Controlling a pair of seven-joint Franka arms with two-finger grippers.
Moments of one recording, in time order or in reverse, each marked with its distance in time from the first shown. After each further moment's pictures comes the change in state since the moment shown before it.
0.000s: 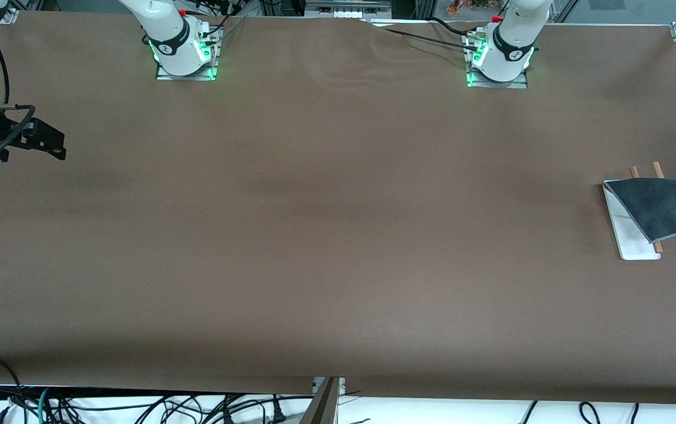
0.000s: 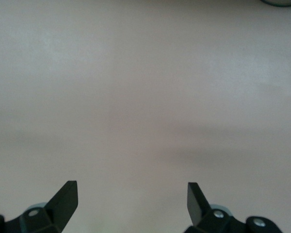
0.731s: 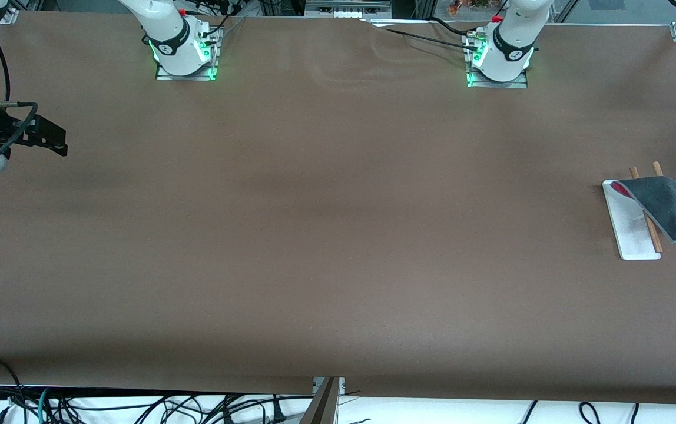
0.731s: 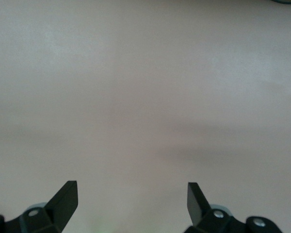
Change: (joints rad) left arm 0.038 0.124 0.001 0.001 -0.001 0.131 -0.002; right arm 0.001 0.000 0.004 0.001 0.000 -0.013 -0.011
